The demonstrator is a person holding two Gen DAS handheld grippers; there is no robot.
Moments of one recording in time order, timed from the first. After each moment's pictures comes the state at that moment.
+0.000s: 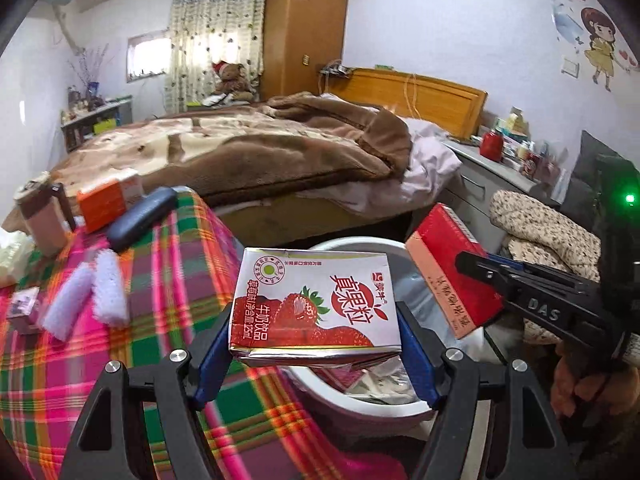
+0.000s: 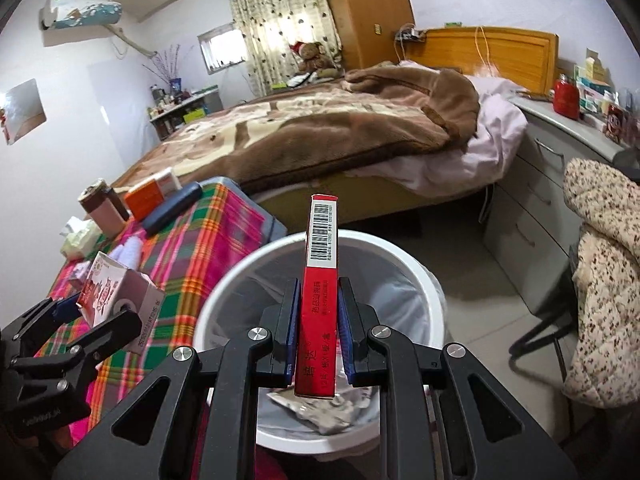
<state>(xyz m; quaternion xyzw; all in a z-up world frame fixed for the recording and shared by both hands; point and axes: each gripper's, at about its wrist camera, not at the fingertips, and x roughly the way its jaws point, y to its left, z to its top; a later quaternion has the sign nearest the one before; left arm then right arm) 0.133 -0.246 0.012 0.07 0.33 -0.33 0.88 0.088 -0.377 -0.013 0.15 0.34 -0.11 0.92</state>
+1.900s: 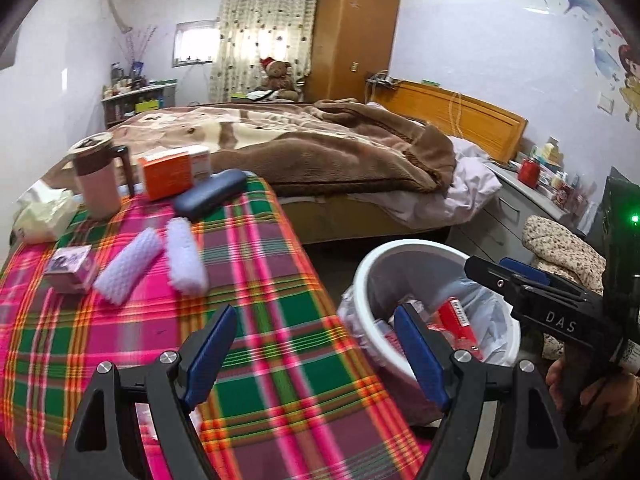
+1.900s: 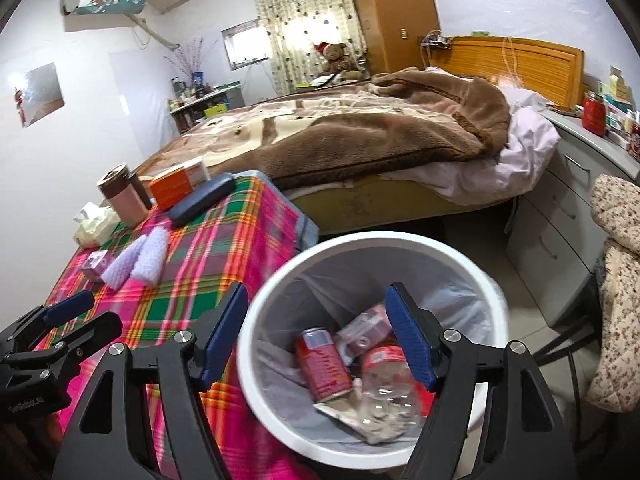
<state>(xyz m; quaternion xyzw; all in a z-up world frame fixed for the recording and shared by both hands) 0.151 -0.153 0.012 0.02 0.34 -0.26 0.91 0.107 -0.326 -0.009 0.12 0.33 -0.06 0.93</state>
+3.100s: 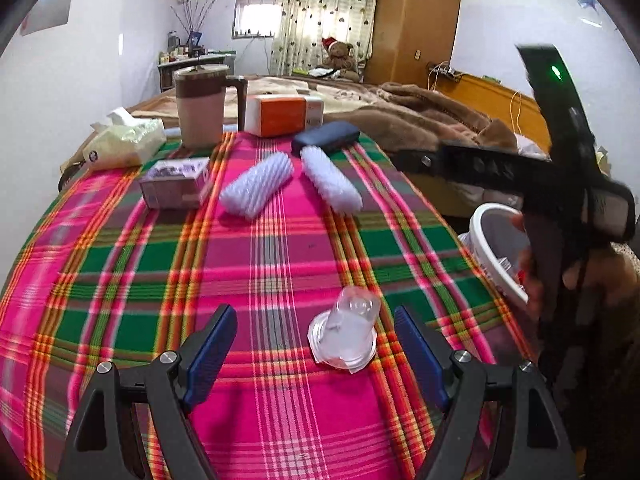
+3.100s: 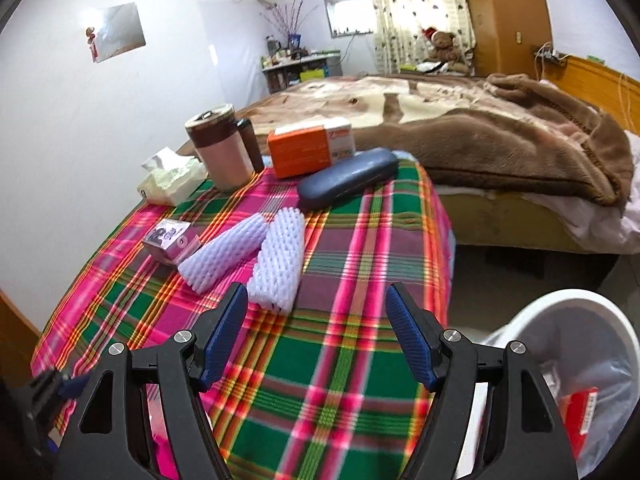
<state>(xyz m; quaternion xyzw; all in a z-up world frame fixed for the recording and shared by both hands) 0.151 -0.035 -0.045 0.01 0.38 -0.17 0.91 0.207 -0.211 -0.028 0.07 0.36 0.09 0.92</state>
